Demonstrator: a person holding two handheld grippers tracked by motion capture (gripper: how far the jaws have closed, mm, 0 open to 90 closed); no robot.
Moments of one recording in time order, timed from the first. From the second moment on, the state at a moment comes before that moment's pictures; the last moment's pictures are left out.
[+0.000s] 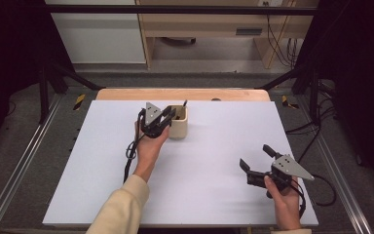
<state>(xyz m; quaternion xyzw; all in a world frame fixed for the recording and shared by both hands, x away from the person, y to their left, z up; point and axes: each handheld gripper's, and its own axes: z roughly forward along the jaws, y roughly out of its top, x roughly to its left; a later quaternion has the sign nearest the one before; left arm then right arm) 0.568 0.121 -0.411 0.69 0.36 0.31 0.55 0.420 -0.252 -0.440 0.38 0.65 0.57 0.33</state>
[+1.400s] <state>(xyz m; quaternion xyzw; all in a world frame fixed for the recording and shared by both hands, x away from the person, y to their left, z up) 0.557 0.125 -0.402 0.70 0.35 0.31 0.54 0.419 -0.253 -0.439 0.38 0.65 0.56 0.33</state>
